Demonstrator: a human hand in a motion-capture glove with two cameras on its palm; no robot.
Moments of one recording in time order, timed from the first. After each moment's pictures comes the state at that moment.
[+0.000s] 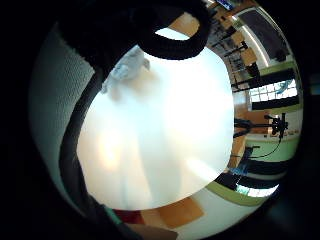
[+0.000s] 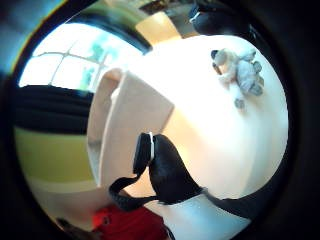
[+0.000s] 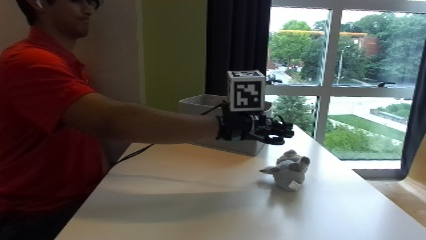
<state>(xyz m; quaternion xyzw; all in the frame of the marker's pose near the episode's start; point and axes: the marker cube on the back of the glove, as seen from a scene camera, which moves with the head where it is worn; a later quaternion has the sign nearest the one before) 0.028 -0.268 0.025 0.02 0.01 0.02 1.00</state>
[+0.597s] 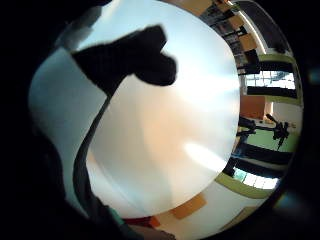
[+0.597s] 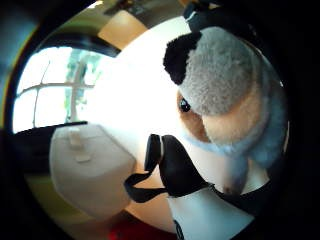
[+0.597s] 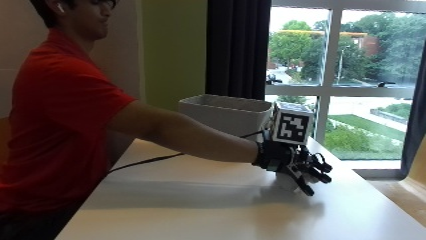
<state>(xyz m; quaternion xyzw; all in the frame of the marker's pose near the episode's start) 0.069 -0.369 0.103 -0.05 0.03 0.09 0.99</state>
